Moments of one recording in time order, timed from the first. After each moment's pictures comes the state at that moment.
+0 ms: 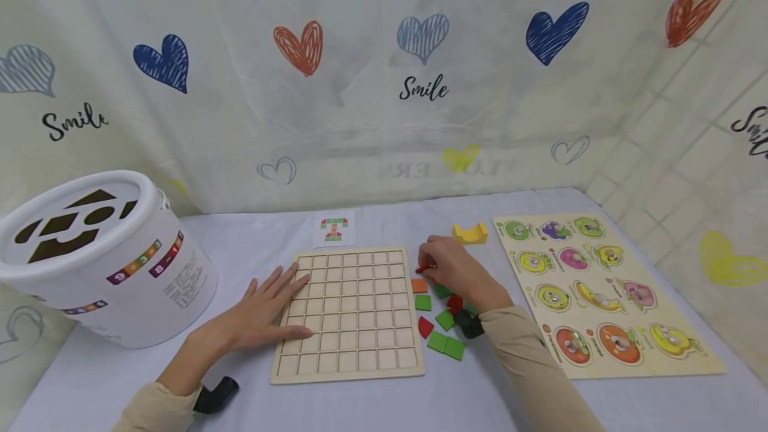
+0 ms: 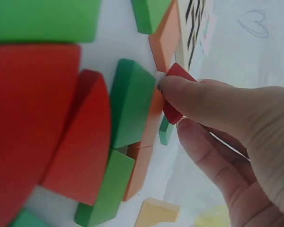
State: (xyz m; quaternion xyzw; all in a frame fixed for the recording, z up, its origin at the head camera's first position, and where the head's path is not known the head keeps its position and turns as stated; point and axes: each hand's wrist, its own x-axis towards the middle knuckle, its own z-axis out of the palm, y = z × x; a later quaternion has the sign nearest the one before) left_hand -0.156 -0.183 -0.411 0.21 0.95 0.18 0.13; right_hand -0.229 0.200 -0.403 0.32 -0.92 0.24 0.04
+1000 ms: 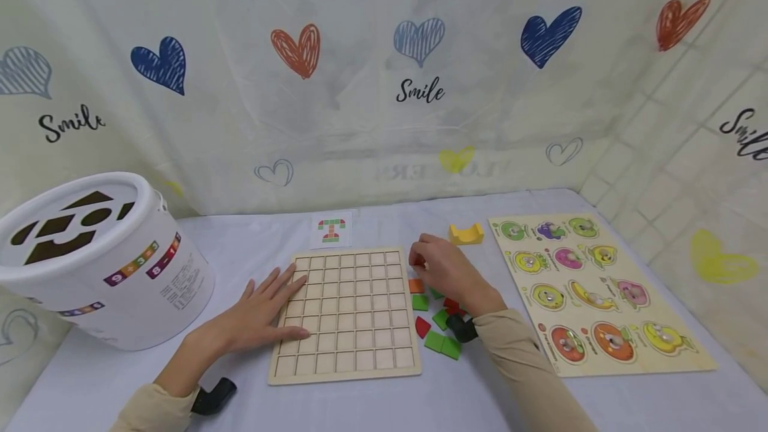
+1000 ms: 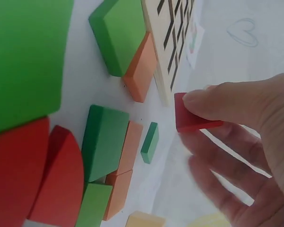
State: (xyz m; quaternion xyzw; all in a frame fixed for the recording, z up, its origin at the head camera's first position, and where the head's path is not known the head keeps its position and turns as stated) left_hand -0.158 -0.184 -0.415 0.21 0.95 0.17 0.13; right_hand -0.219 0.193 -0.400 0.36 -0.89 0.24 0.12
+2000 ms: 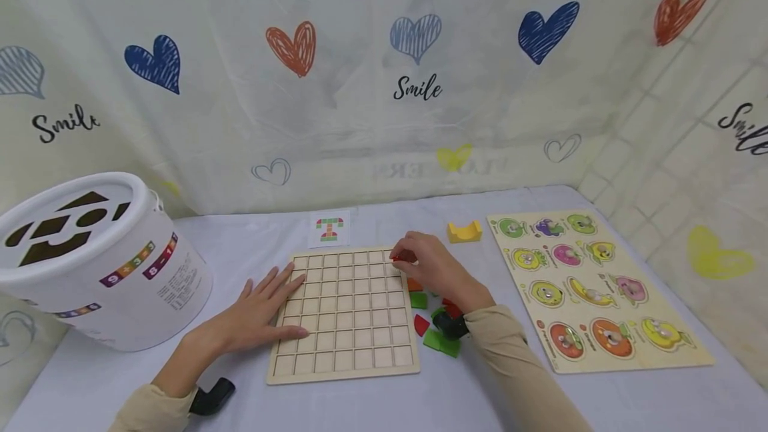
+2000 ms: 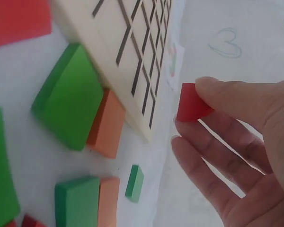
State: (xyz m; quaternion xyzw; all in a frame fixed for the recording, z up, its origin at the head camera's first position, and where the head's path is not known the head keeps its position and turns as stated) left_hand -0.158 -0.184 -0.413 0.22 0.95 0.17 0.13; right_hand -0.218 0.176 -0.396 0.34 -0.88 0.33 0.05
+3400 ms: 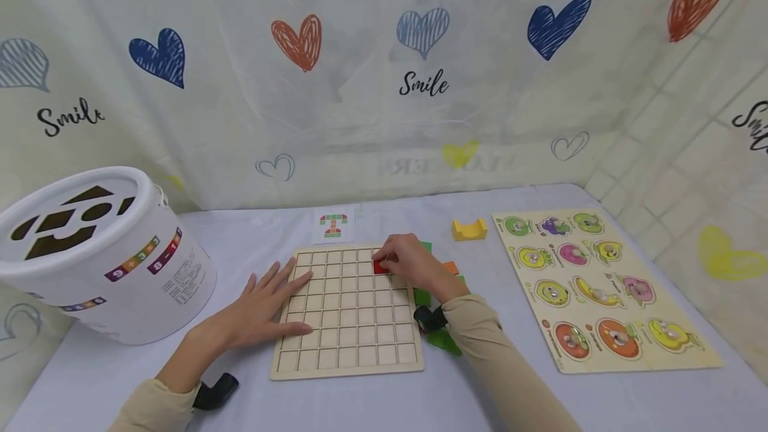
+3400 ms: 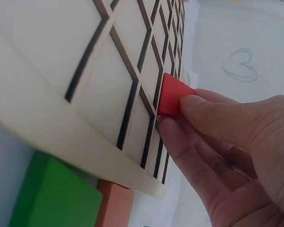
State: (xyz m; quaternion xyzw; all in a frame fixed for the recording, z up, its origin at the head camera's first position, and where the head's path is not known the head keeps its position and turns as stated) left_hand -0.159 -0.186 -0.418 0.22 0.95 0.17 0.12; right_hand -0.234 0.140 -0.404 0.33 -0.88 0.34 -0.02
